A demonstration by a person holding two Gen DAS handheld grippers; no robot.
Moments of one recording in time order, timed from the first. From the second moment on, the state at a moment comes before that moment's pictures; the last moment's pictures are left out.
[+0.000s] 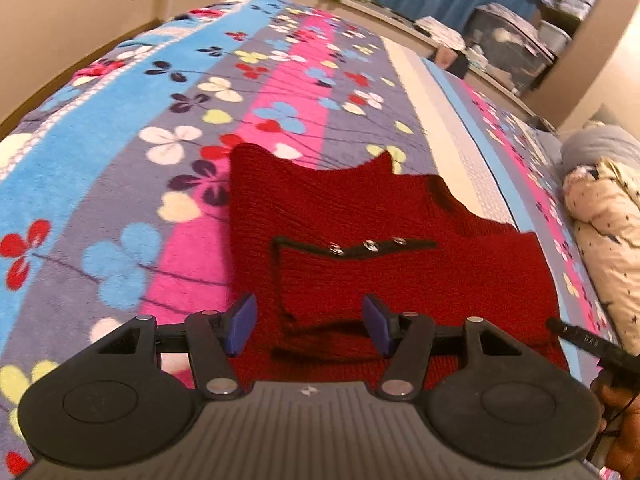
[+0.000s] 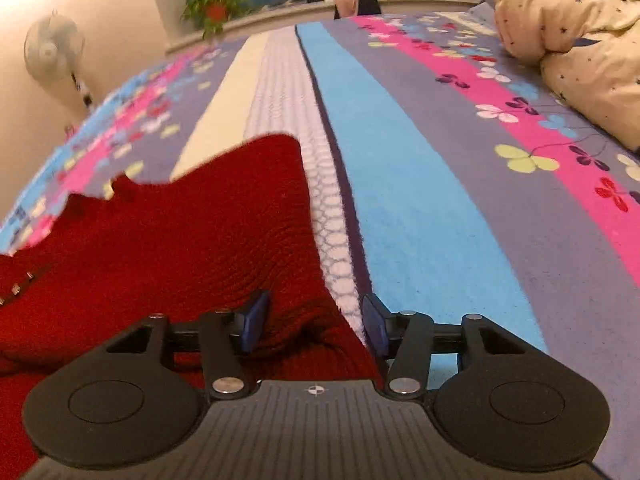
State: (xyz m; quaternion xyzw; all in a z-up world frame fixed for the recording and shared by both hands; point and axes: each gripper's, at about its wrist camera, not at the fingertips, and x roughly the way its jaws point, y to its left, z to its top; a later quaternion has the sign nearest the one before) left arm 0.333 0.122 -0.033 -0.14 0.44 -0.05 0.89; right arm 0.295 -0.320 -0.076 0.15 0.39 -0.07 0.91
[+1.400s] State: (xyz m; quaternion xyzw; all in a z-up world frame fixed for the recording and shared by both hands) left arm 0.052 0.164 -0.036 -0.10 0.52 0.04 0.85; right arm 0.027 -0.353 -0.009 0.15 0.43 -0.06 0.89
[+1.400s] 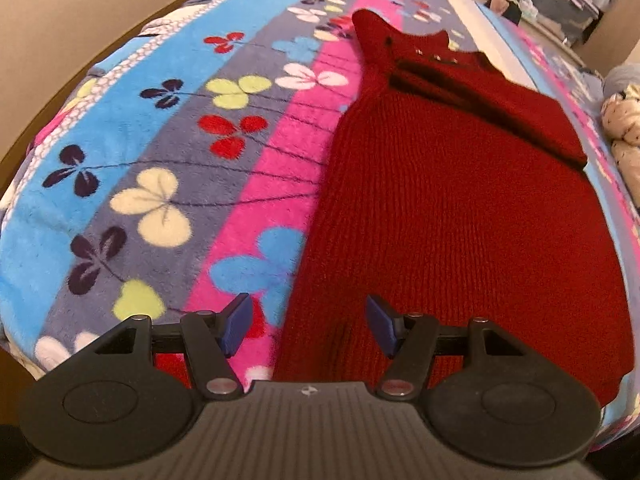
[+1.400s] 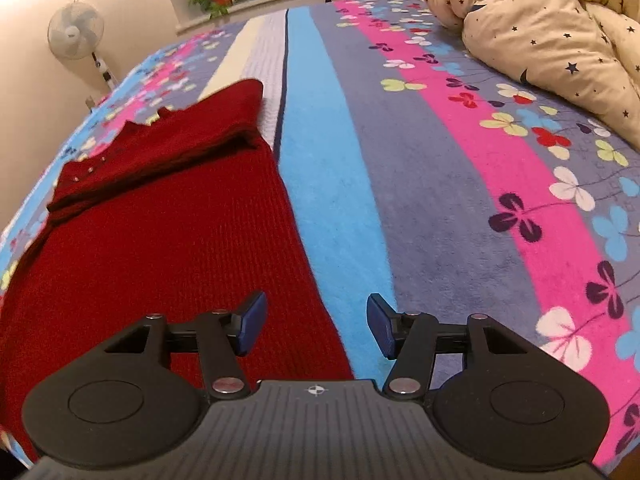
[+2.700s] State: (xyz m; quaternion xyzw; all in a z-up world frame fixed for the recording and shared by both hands) left arm 0.055 0.174 -0.059 -0.16 0.57 0.04 0.80; right arm 0.031 -0.354 -0.052 0.16 0.55 0.03 0.82
